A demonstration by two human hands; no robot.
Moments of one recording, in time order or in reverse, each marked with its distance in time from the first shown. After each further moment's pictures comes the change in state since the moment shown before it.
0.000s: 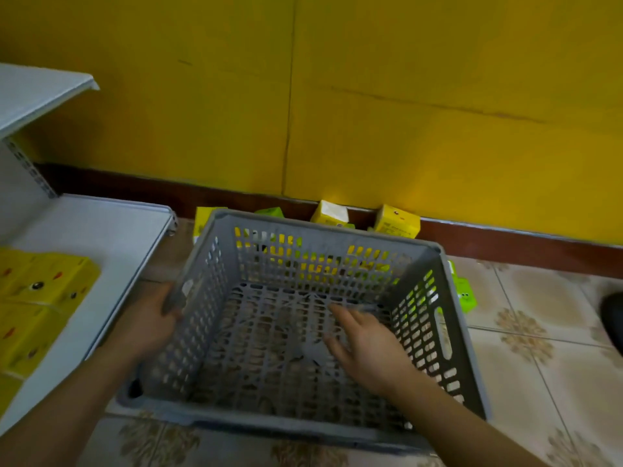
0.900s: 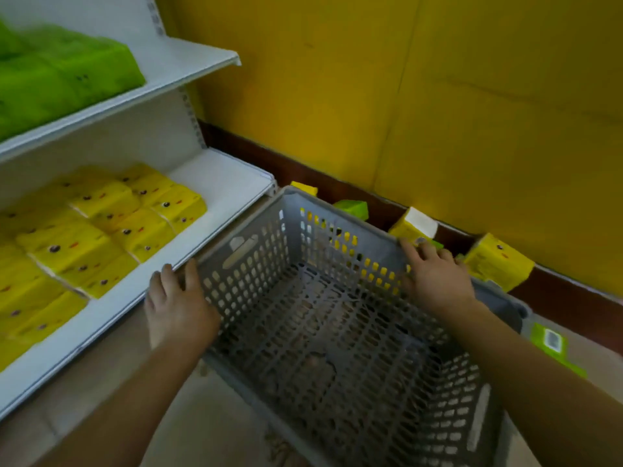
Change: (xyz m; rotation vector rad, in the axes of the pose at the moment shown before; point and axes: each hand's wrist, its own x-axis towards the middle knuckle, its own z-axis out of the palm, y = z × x) left_hand -0.094 0.040 0.066 0.412 0.393 -0.524; right_hand 0.143 0.104 -0.040 -0.386 0.002 -0.174
